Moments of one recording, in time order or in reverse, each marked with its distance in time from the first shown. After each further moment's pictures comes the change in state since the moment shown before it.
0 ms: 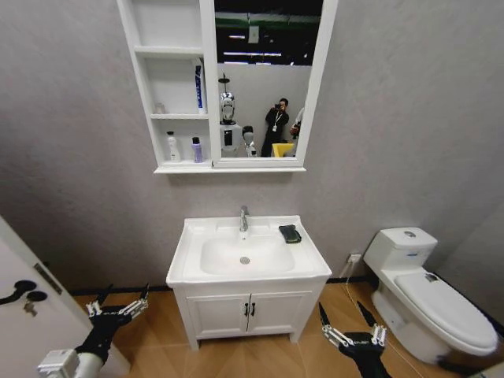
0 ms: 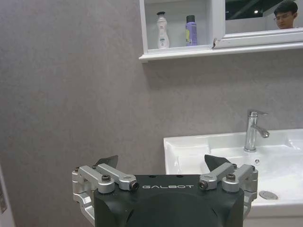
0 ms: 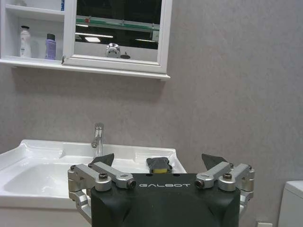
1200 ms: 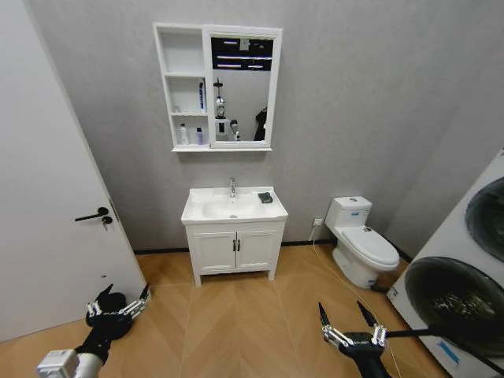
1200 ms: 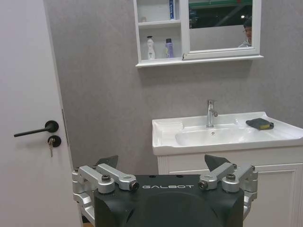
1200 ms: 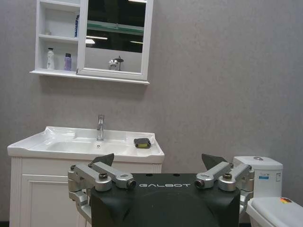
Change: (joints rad) left arm 0.000 0.000 0.000 0.000 0.000 0.000 0.000; right arm 0.000 0.000 0.000 0.000 0.000 0.000 0.000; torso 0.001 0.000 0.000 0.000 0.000
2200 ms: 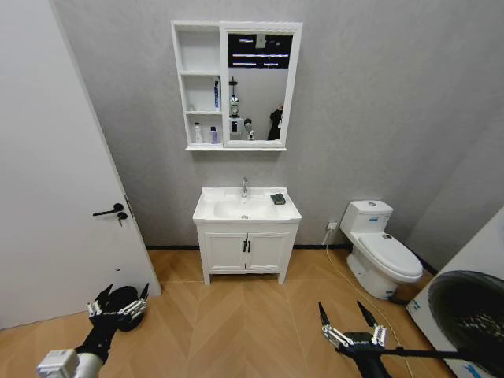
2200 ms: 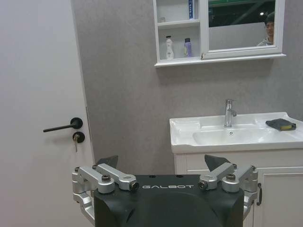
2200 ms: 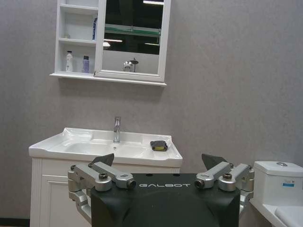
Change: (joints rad) left arm 0.000 0.000 0.000 0.000 0.000 0.000 0.000; right arm 0.000 0.000 0.000 0.000 0.000 0.000 0.000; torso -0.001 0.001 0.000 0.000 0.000
